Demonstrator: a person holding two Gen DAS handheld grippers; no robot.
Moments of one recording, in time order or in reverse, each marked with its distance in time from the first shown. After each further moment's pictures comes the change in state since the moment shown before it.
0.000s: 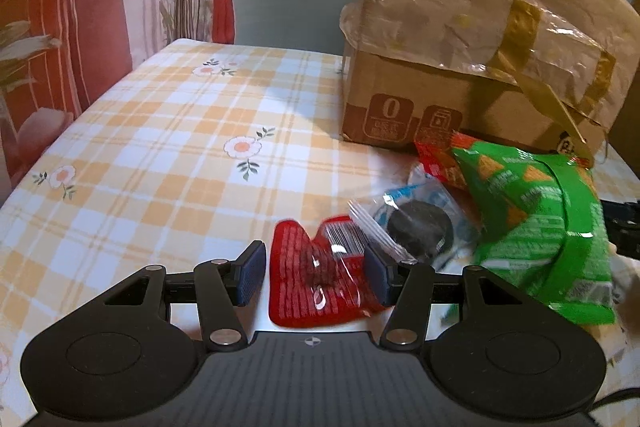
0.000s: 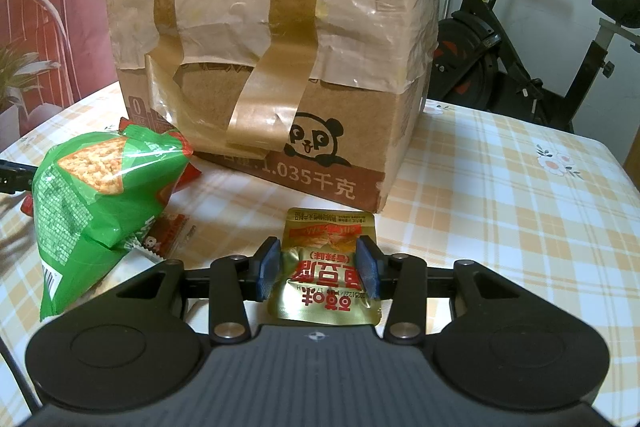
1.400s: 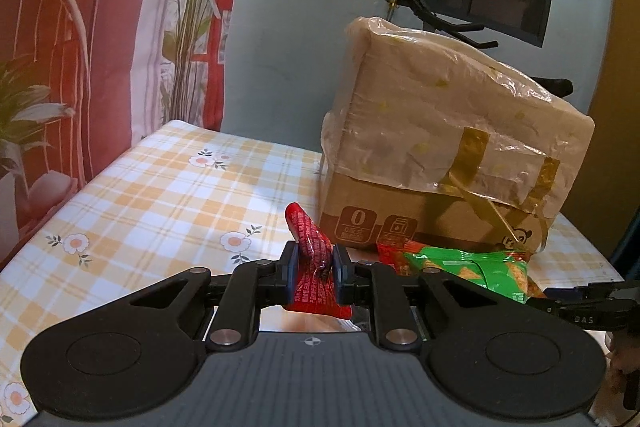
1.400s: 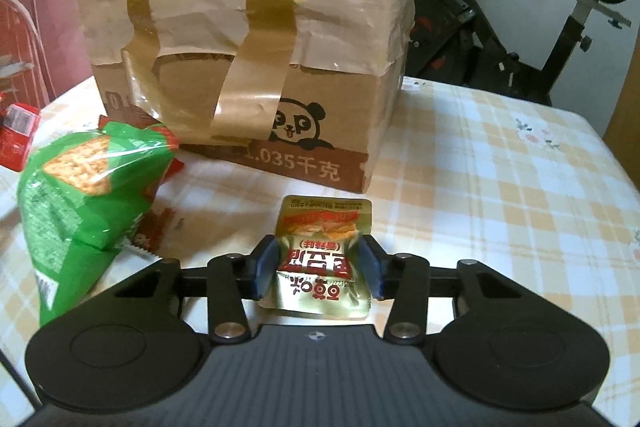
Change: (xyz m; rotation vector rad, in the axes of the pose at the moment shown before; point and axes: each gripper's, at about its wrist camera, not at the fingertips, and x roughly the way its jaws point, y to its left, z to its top) left arm -0.056 0.003 0.018 -0.055 -0.255 -0.078; right arm -0.006 0.000 0.001 0.071 0.068 -0.048
